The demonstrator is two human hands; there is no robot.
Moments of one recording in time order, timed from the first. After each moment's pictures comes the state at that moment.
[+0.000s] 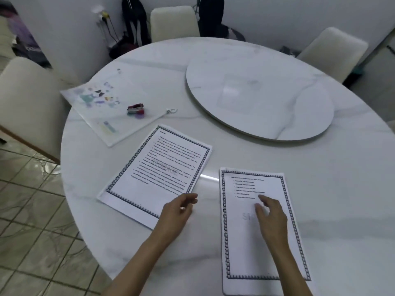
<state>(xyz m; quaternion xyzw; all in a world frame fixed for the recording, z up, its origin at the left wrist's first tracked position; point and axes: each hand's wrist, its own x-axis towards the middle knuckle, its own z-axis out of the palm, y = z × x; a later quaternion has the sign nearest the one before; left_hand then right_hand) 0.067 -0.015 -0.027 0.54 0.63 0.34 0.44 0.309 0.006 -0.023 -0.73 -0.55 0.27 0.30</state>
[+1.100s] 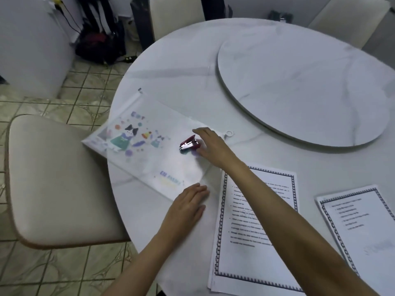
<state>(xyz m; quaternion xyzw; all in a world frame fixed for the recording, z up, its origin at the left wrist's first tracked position) -0.203 0.163 -0.078 0.82 0.46 0.23 0.23 -0.059 0.301 -0.027 -0.58 -0.77 0.25 0.14</state>
